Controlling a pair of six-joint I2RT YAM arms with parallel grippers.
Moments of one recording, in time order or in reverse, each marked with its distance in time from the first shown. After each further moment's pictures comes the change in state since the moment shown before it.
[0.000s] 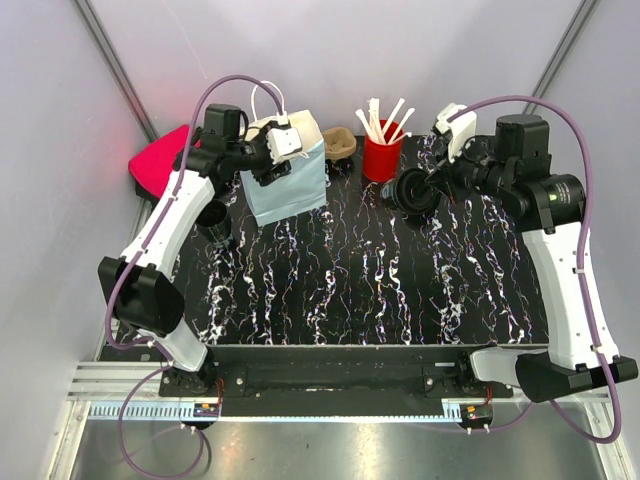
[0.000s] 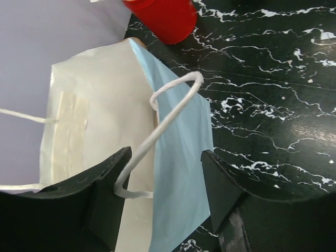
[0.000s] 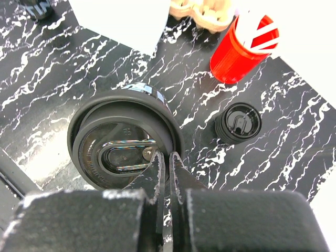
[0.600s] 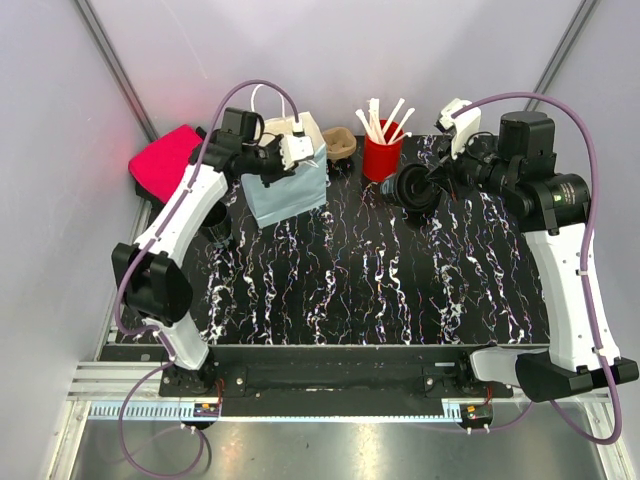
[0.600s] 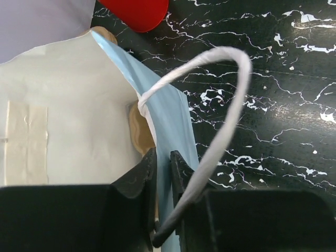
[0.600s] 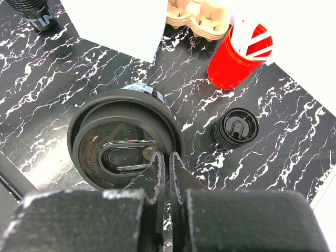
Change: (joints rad) left arm -0.044 0.084 0.045 -0.097 -0.018 0.037; right arm 0.000 0.005 0.043 0.000 -0.002 0.023
